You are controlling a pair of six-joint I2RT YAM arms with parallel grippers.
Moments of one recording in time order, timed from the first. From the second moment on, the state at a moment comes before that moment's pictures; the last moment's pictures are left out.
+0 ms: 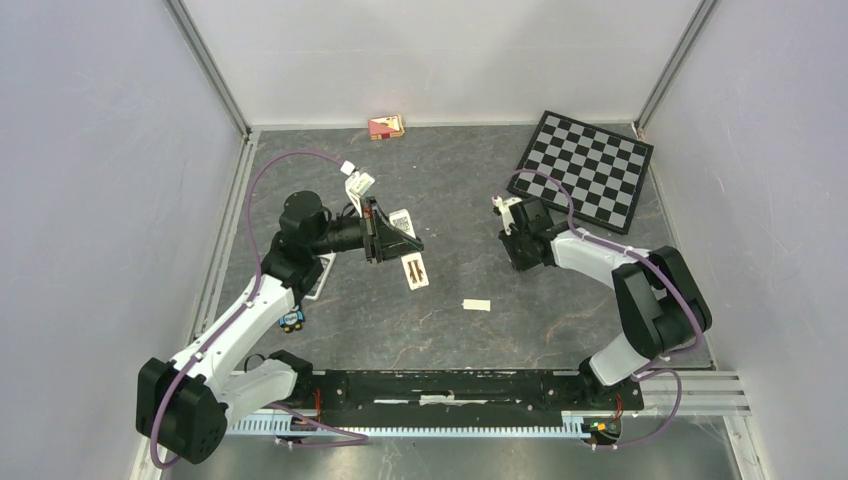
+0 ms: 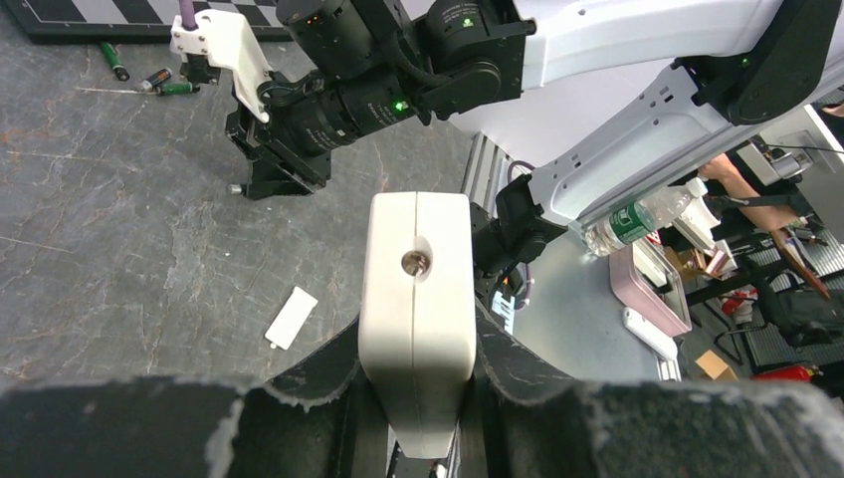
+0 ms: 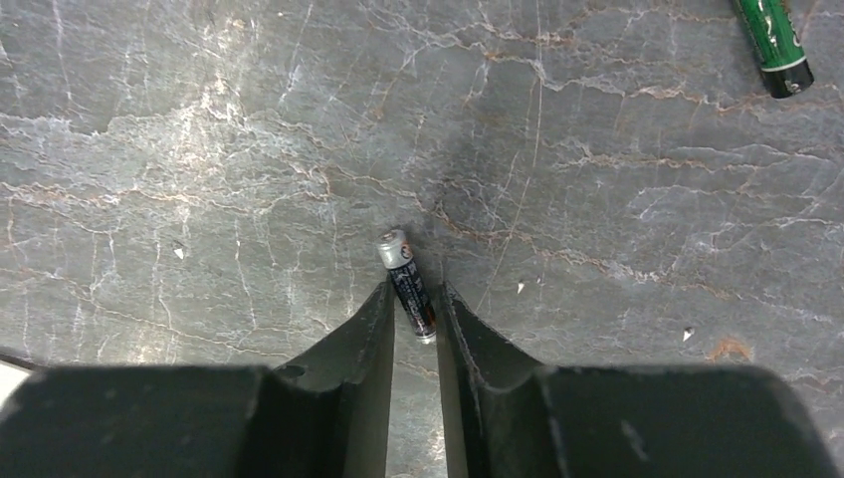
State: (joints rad) left arm -0.42 1.04 0.74 0.21 0.93 -0.56; right arm 0.42 1.58 0.83 -0.33 0.06 -0.04
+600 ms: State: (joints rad) left arm -0.42 1.08 0.74 0.29 0.74 -0.65; right arm 0.41 1.45 0.70 -0.13 -0.07 0.09
